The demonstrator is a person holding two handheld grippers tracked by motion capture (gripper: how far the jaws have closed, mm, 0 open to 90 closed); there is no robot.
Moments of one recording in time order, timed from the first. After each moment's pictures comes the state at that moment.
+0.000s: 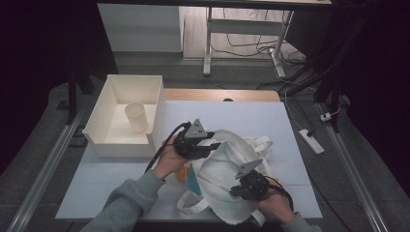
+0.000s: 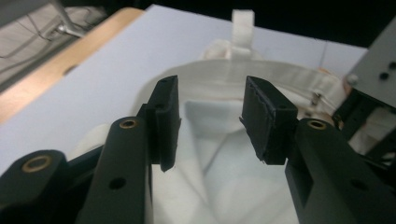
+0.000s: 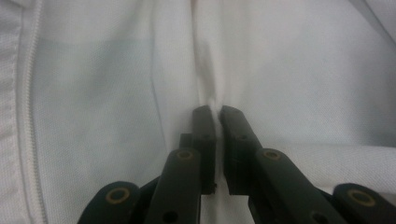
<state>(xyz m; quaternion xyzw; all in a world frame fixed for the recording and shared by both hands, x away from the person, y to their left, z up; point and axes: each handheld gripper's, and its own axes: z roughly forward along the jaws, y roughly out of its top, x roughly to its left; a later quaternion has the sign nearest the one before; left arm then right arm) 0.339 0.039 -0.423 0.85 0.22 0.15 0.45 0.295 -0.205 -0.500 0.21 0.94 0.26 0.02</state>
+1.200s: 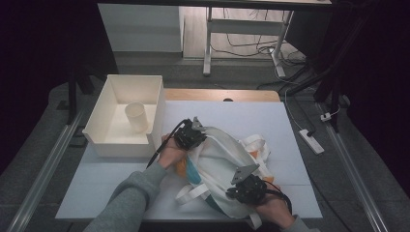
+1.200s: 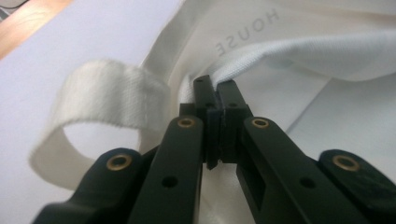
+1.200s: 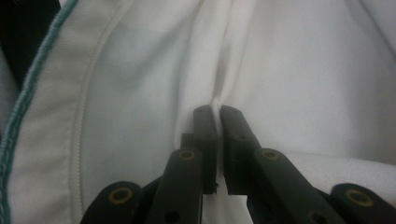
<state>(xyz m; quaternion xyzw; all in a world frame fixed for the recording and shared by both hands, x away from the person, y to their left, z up) 0.405 0.049 -0.480 0.87 0.30 0.16 0.35 0.276 -0.191 -0.485 0.17 0.95 0.26 0.06</state>
